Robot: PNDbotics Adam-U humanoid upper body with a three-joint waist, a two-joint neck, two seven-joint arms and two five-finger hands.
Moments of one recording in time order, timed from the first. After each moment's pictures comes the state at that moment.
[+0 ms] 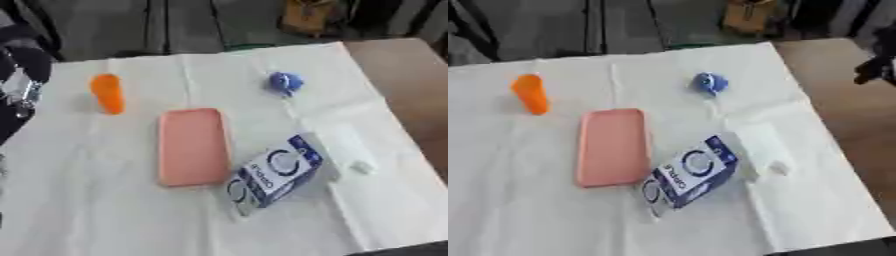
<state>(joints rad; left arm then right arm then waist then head) -0.24 0.32 0.08 -1.90 -0.17 -0.10 0.00 -0.11 -0.41 -0.21 -1.94 -0.15 -0.08 -0.03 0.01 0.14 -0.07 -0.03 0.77</state>
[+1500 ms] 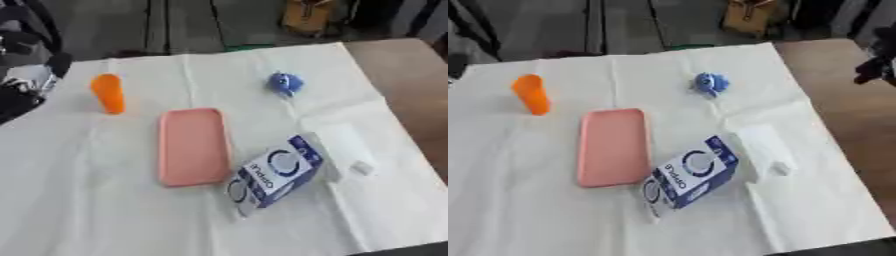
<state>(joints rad) -0.40 0.47 0.07 -1.75 -0.53 0.03 -0.06 -0.11 -0.41 -0.21 -1.94 -0.15 -0.08 -0.03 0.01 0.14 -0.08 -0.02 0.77</state>
